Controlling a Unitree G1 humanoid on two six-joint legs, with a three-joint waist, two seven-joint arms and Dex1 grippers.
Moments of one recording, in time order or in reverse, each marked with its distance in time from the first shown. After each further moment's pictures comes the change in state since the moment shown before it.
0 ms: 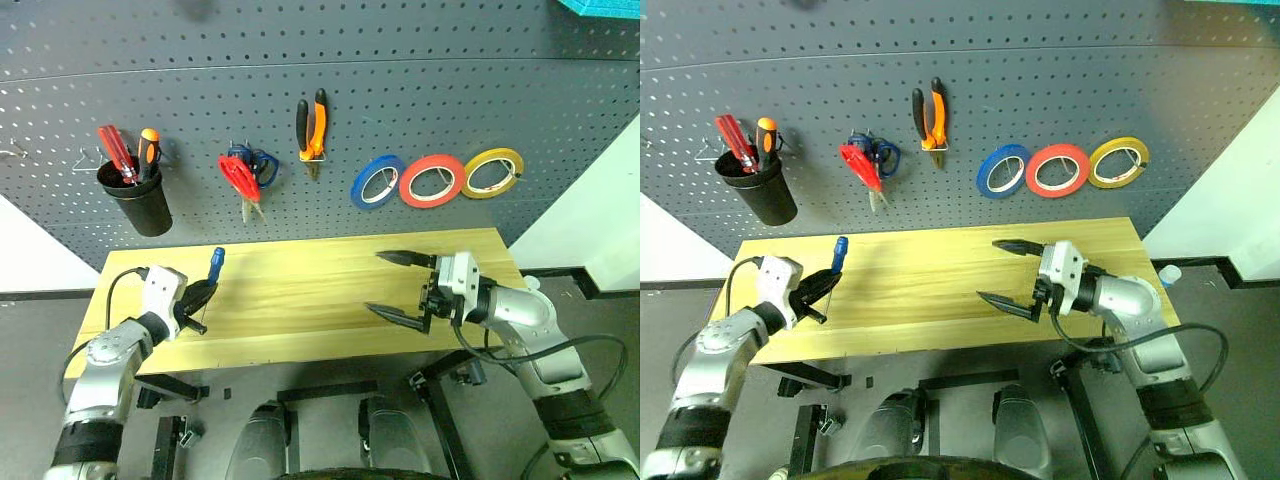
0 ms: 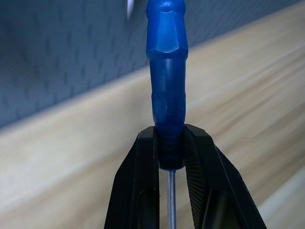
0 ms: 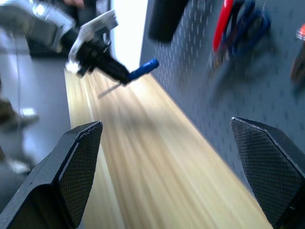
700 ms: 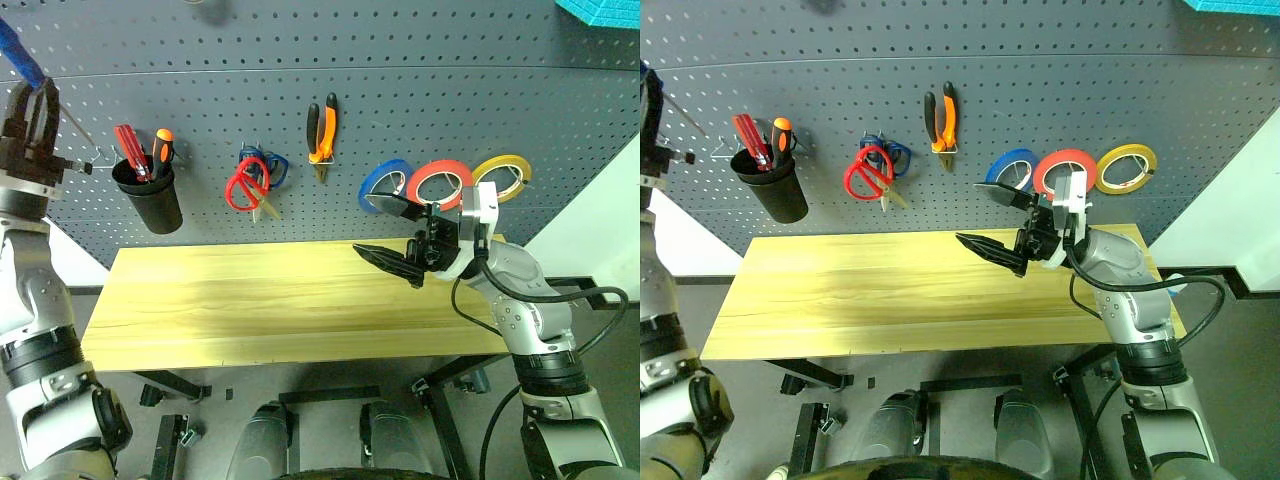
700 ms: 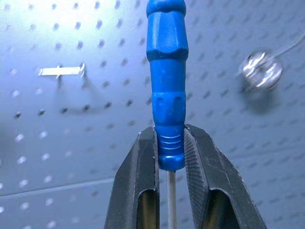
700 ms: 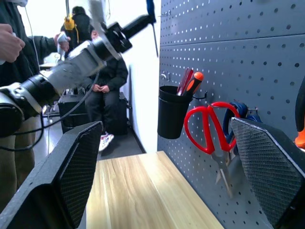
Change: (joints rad) left arm -0.540 0.085 0.304 0.198 -0.167 -0.239 0.140; right arm -0.185 0.109 -0.067 -0.046 0.246 0.245 -0.017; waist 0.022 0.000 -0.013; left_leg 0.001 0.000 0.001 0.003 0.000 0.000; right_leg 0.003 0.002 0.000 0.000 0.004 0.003
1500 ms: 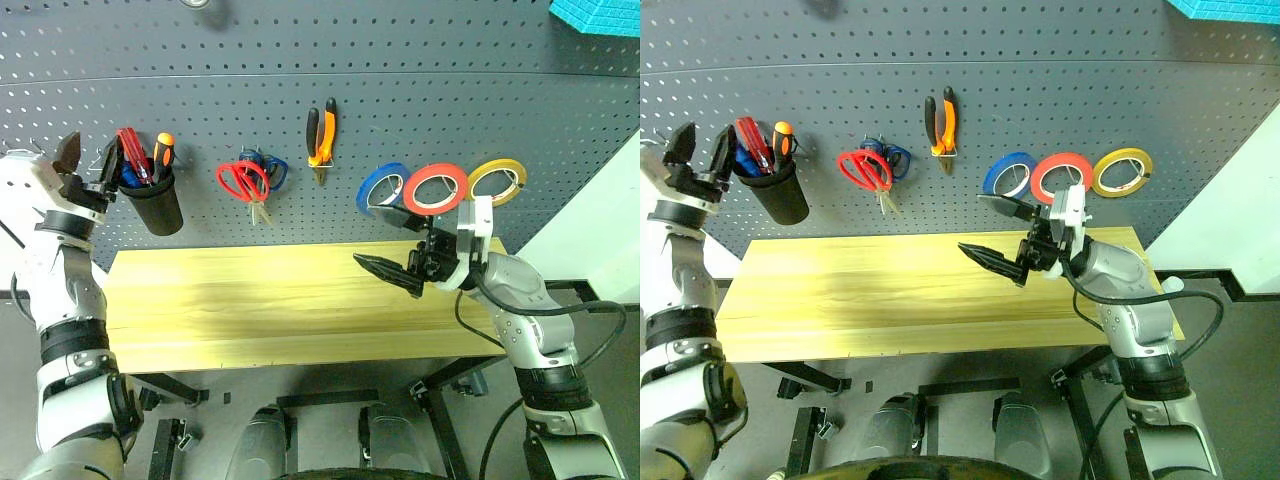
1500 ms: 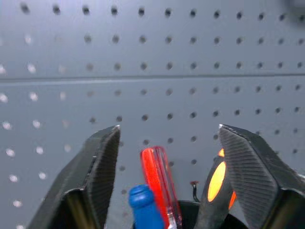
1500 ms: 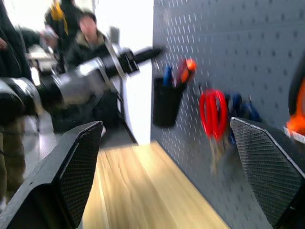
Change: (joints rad) left arm 0.043 -0.039 -0.045 0.184 -0.021 -0.091 -0.086; right arm 0.111 -0.025 -0.006 -0.027 -0.109 -0.039 -0.014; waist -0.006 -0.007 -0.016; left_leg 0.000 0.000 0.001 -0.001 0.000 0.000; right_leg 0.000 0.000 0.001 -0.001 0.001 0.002
